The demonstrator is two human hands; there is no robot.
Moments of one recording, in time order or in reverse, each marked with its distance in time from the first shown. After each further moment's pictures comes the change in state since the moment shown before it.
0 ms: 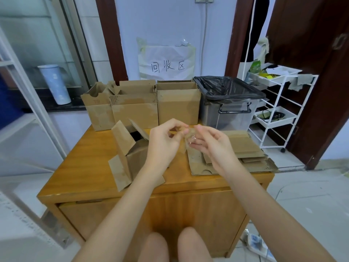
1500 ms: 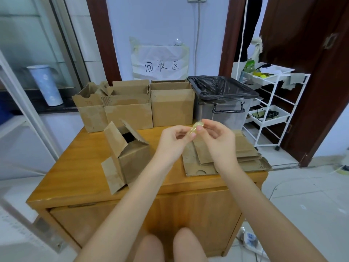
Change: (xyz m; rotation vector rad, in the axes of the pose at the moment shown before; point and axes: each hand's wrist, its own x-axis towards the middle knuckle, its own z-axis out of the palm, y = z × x) left_hand 0.004 0.016 0.025 -0.270 -0.236 -0.334; right_hand 0.004 -0.003 -0.012 -0.246 0.252 -0.289
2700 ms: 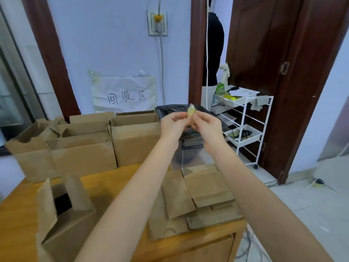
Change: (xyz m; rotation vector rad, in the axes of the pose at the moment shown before) left_hand 0.188 0.037 0.105 -0.284 0.102 -0.098; right_hand 0.183 -0.006 -0.050 0.076 0.052 0.031
